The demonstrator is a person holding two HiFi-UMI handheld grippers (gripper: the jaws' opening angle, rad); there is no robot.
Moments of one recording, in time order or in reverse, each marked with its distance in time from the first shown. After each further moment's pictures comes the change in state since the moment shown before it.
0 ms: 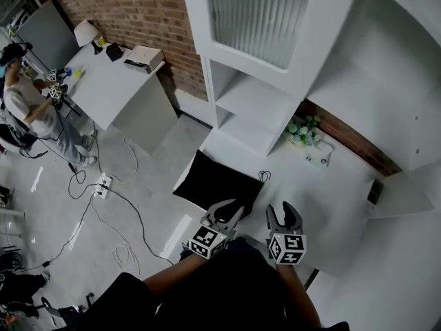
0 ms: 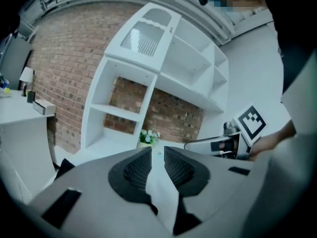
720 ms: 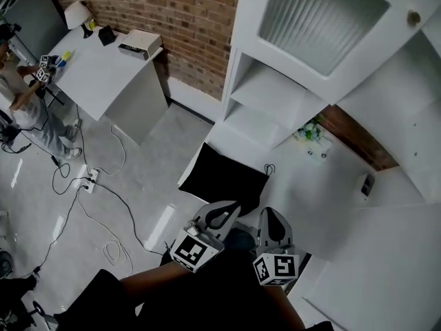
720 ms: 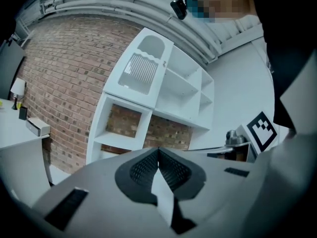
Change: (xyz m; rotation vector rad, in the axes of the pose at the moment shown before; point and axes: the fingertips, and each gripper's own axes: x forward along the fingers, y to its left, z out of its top) left arm -0.112 0.017 0.119 0.059 -0.139 -0.125; right arm -0.040 0.158 0.089 -0.005 -0.186 -0.062
